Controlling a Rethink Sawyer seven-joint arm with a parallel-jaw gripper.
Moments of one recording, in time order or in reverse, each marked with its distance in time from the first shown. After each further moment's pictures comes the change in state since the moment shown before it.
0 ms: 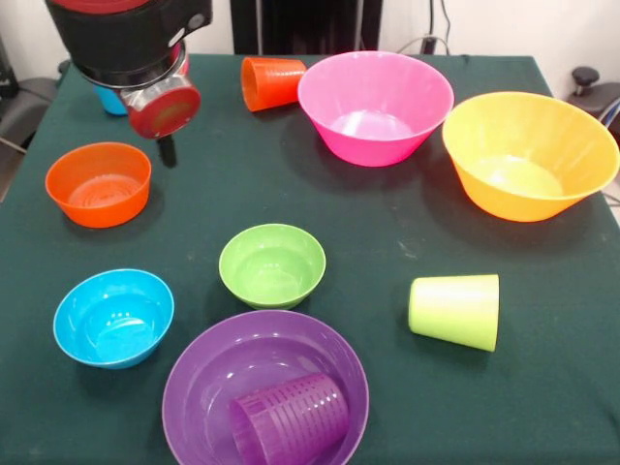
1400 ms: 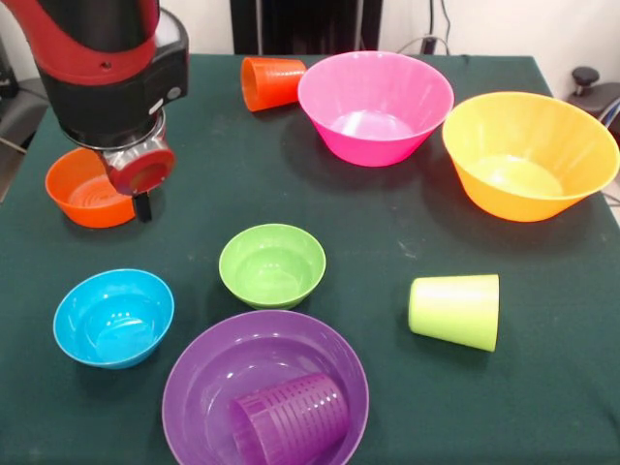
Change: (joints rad) arm -0.040 0.055 0.019 0.049 -0.045 -0.215 0.000
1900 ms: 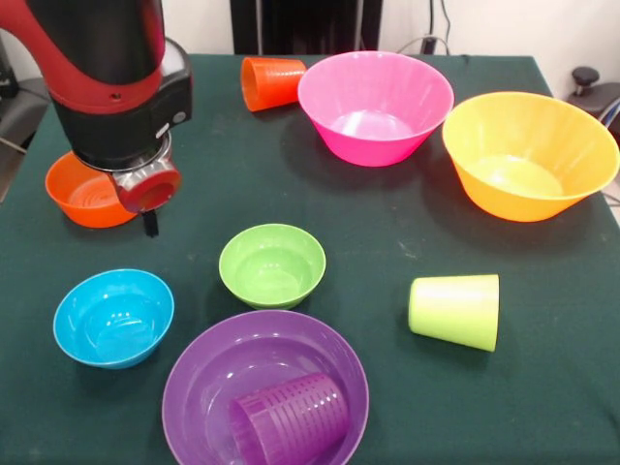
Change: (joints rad) arm -0.008 0.034 0.005 0.013 -0.003 -0.043 0.000
